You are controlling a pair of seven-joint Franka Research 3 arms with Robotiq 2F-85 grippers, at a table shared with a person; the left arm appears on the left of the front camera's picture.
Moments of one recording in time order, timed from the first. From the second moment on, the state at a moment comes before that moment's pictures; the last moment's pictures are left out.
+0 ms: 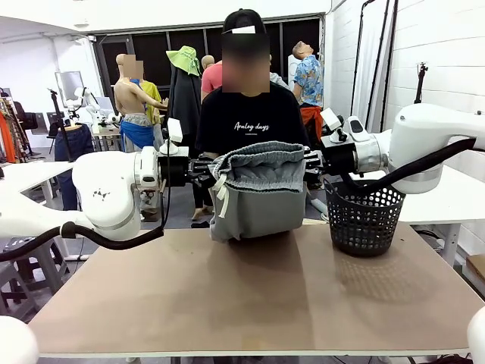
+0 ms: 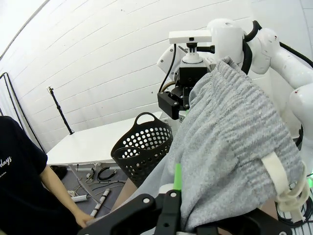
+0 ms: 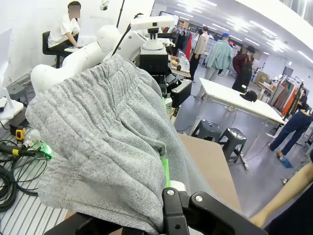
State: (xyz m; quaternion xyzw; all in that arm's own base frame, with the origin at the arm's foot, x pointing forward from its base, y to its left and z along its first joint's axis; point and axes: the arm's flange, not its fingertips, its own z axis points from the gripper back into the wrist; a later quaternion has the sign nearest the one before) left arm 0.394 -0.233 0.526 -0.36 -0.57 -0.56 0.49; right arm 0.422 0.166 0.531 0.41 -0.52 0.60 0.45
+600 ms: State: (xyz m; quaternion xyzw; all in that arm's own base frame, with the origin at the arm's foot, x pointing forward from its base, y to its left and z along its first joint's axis) left arm 0.394 -0.233 0.526 -0.36 -0.57 -0.56 0.49; right arm 0.422 0.166 0.531 0.41 -0.52 0.60 0.45
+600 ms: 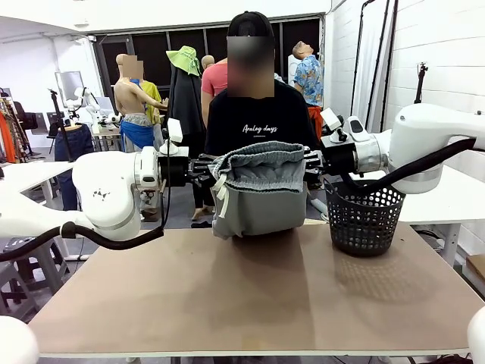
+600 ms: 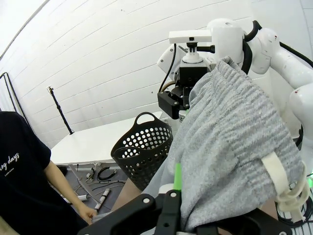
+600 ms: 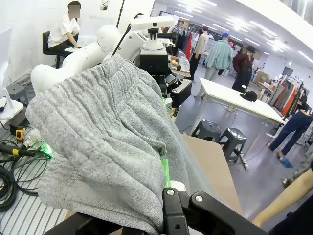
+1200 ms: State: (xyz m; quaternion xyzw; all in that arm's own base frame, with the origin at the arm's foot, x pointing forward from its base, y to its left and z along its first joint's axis) left arm 0.395 -0.233 0.525 -0.36 -0.57 -0.55 0.49; right arm 0.422 0.166 0.531 0.41 -0.52 0.60 0.45
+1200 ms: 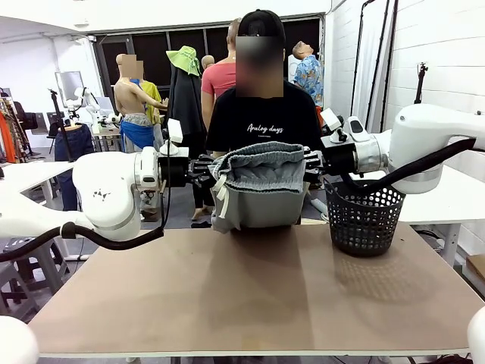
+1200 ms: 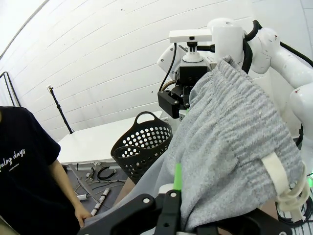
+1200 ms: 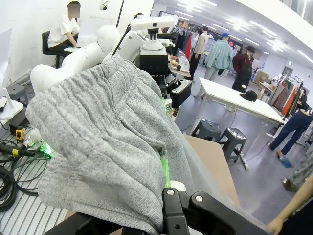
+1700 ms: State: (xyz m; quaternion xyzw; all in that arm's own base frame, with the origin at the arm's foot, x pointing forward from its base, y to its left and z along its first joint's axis) left arm 0.395 -0.233 0.525 -0.36 -0.57 -0.55 0.49; right arm 0.422 0.166 0.531 0.41 -0.52 0.60 0.45
